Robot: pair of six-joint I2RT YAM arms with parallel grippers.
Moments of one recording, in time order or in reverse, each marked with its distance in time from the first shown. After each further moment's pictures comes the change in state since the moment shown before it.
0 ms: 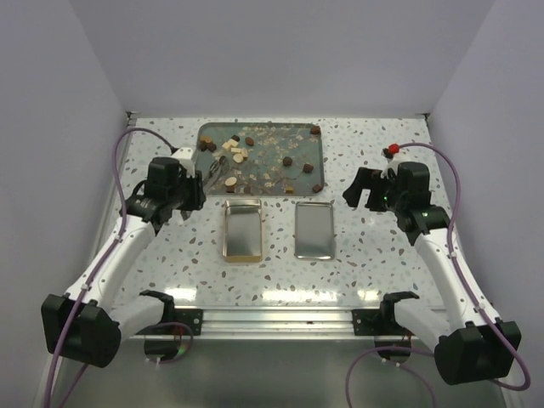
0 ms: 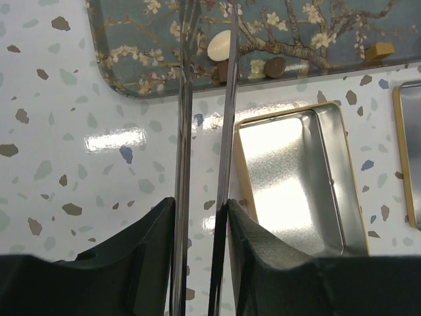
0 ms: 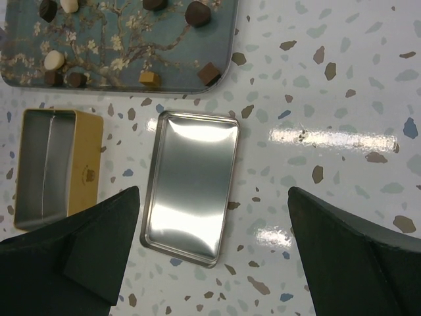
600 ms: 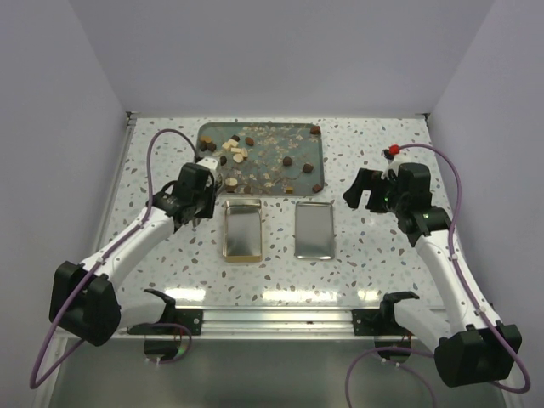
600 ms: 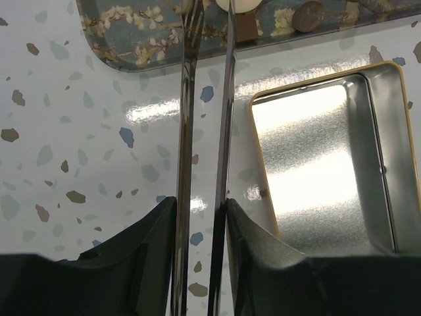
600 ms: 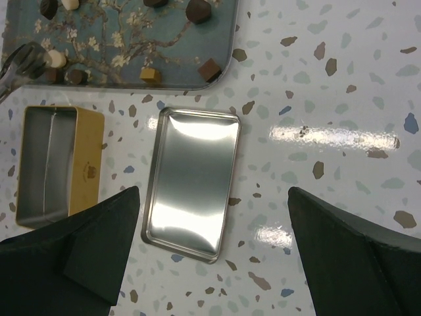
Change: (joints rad) left arm -0.174 0.140 -0.021 0.004 -0.238 0.011; right arm 0.000 -0.015 0.000 -0.015 -0.002 0.002
